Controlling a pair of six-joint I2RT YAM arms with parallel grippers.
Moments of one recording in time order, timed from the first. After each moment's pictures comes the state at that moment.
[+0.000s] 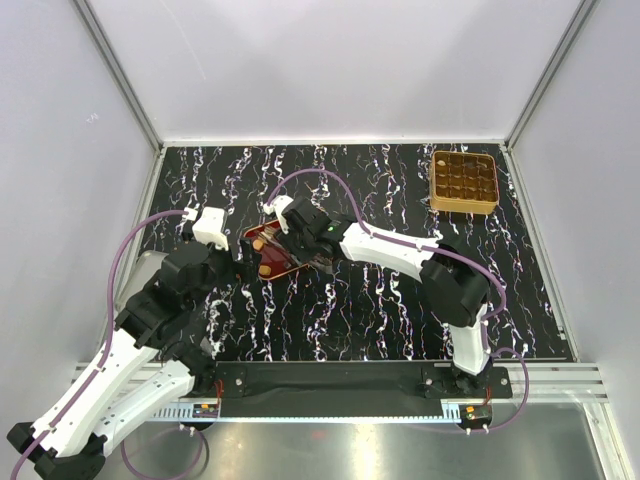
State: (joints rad) left arm -0.61 0.62 0.79 -0.60 -0.26 -0.27; right arm 0.93 1.97 1.51 -0.38 0.07 0.04
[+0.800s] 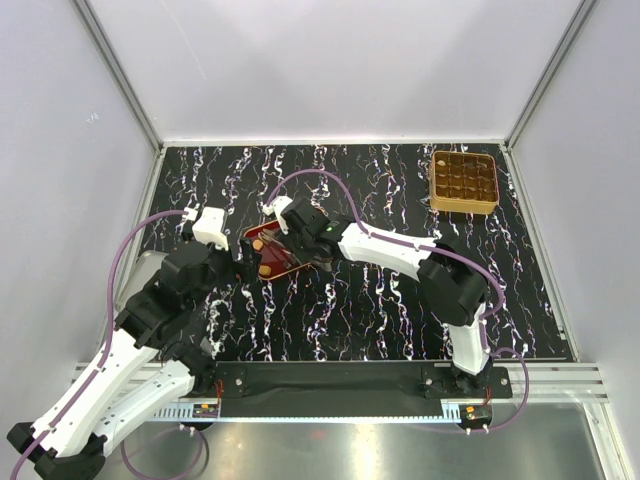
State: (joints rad) left arm -0.61 0.62 0.79 -0.60 -0.26 -0.27; right arm 0.93 1.98 1.52 -0.38 0.09 0.03
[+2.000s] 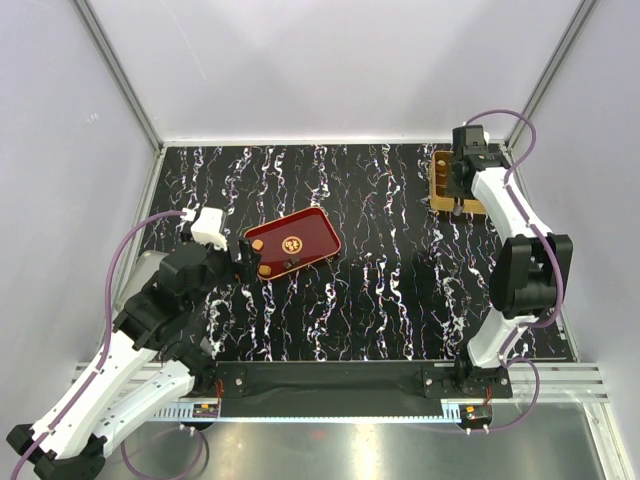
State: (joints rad) left arm -0.61 0.61 0.79 -0.60 -0.26 -0.27; right arm 0.08 1.75 1.53 -0.69 0.30 0.21
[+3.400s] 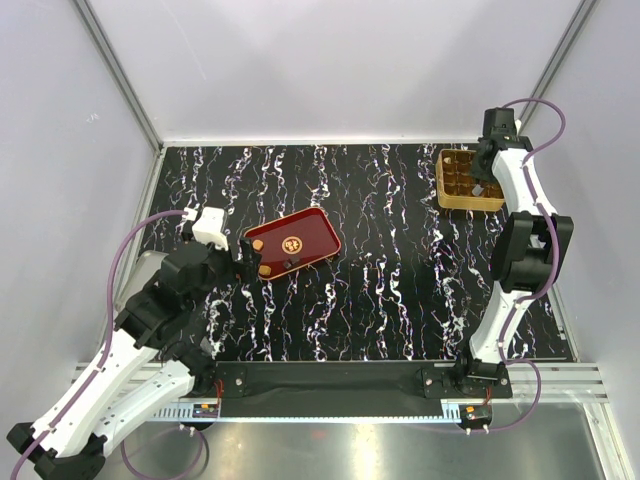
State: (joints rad) left arm -0.61 0.62 0.79 -0.60 -0.26 -0.27; right arm -0.10 1.98 1.81 -0.73 0.26 0.25
